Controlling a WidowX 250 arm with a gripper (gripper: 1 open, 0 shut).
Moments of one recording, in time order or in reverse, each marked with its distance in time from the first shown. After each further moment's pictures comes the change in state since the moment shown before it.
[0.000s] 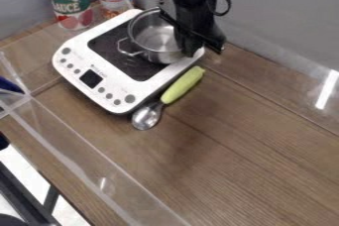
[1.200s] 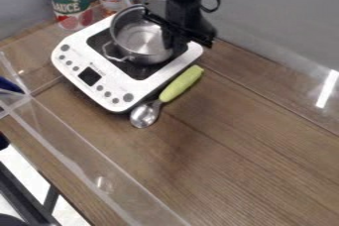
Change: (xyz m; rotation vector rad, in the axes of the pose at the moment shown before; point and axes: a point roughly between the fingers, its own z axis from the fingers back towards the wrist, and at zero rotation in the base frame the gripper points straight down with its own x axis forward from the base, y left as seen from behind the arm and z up) arm -0.009 0.003 0.000 0.054 0.110 0.209
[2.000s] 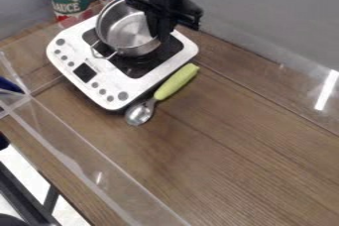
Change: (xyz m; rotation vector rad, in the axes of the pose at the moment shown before) arm -0.001 0.035 0.016 0.009 0.027 0.070
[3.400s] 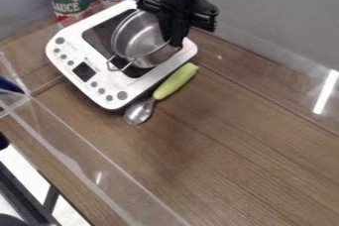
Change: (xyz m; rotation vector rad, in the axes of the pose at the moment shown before) arm -0.011 -0.024 0.020 -0.087 0.042 -0.014
